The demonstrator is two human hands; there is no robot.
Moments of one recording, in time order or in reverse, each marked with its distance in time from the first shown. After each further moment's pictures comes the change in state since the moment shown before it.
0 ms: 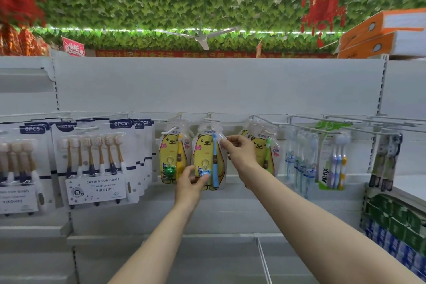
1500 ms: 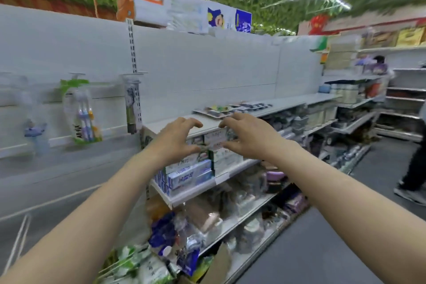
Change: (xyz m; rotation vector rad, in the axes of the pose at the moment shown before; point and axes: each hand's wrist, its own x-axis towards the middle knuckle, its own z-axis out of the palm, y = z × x) left_hand -0.366 0.234 0.441 0.624 -0.774 0.857; right_hand -0.264 -0.116 -0.660 -1.621 -0.075 -0.096
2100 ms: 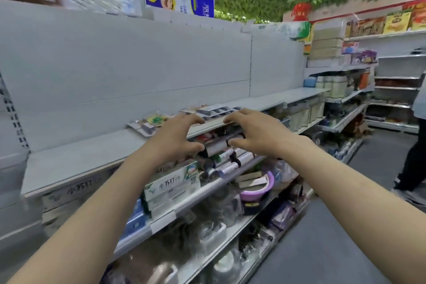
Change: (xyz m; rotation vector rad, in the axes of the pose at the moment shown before) left_hand 0.313 0.097 0.185 -0.004 -0.005 0.100; right_hand 0.082 0.353 0.090 0.054 -0.015 0.086
